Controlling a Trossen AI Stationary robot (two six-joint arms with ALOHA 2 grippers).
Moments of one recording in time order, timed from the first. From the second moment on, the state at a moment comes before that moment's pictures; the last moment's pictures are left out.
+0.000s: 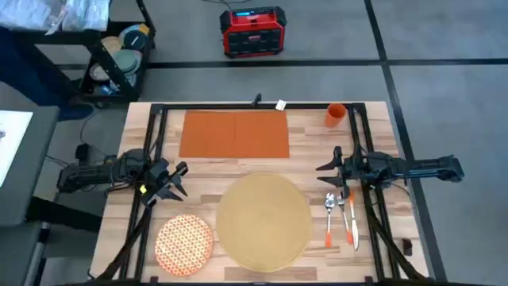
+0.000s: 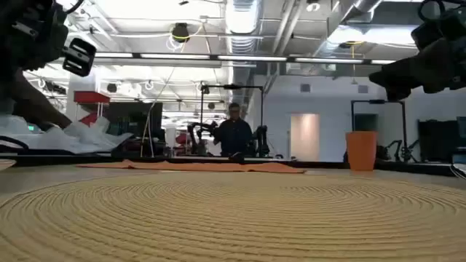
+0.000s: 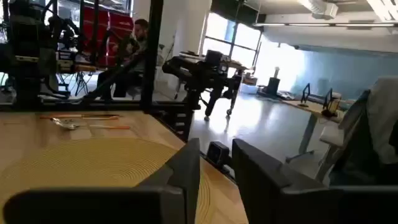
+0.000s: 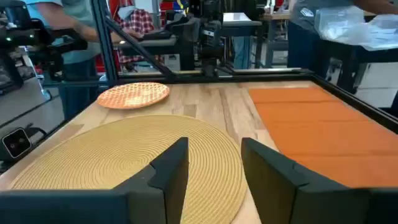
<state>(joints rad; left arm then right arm) 0.08 0.00 0.01 0.07 0.68 -0.23 0.04 0.09 0.00 0.01 0.01 0.03</state>
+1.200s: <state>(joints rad) 0.08 0.00 0.01 0.08 0.68 -0.23 0.04 0.09 0.00 0.01 0.01 0.03</state>
